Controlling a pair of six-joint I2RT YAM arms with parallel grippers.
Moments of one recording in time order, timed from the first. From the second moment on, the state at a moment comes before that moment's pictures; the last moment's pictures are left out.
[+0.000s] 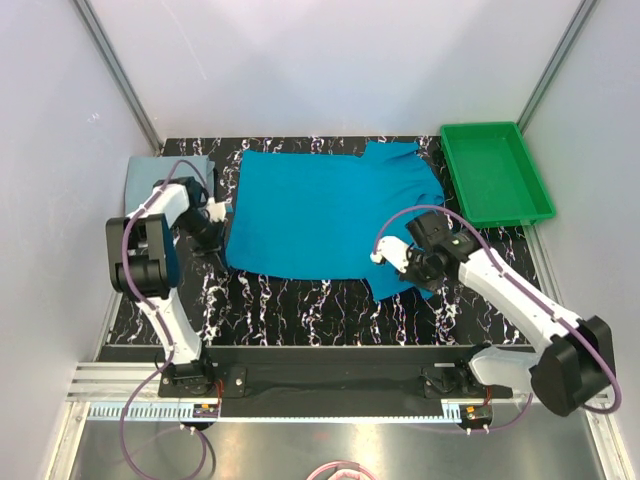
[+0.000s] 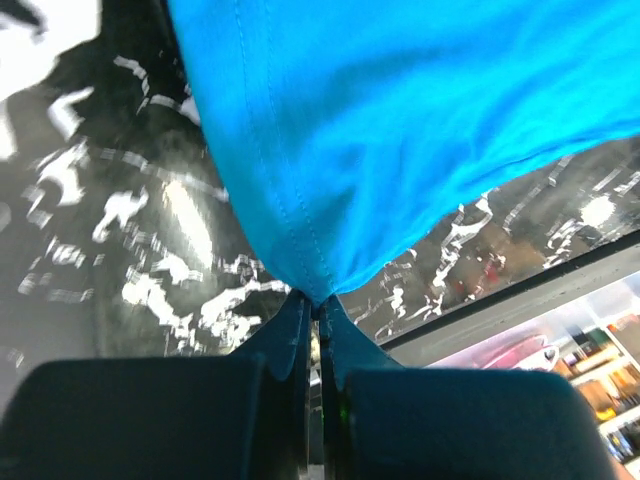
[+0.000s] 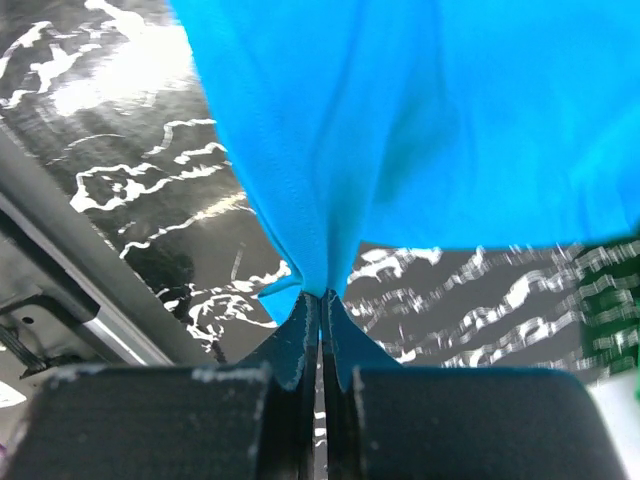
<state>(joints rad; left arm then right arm) 0.11 1.93 1.34 -1.13 0.38 0.19 0.52 1.23 0.94 -0.97 -0.05 -0.71</state>
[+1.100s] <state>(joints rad) 0.11 1.70 1.51 -1.35 0.36 0.35 0.39 1.12 1.12 -1.01 0.11 -0.60</state>
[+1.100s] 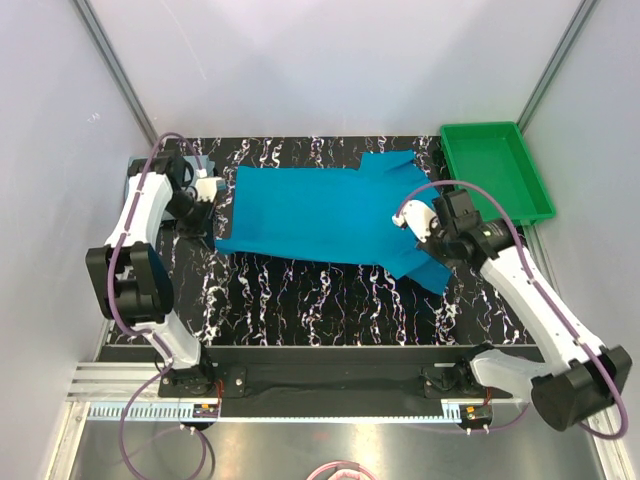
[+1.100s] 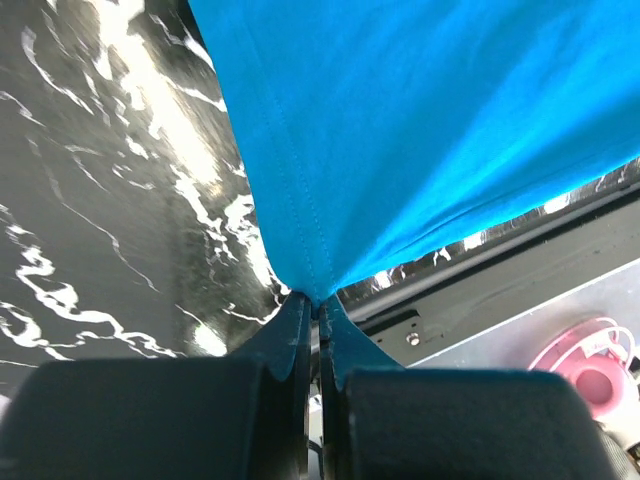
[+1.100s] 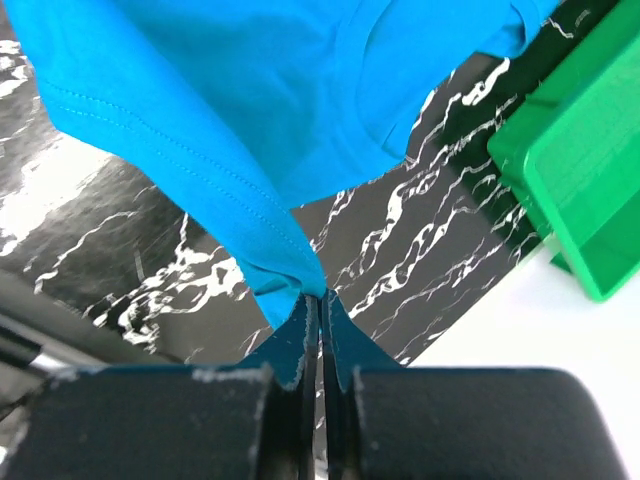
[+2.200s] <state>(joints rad) 0.11 2.27 2.09 -1.34 0.34 0.37 0.26 1.73 1.48 -0.75 0.11 -0.81</state>
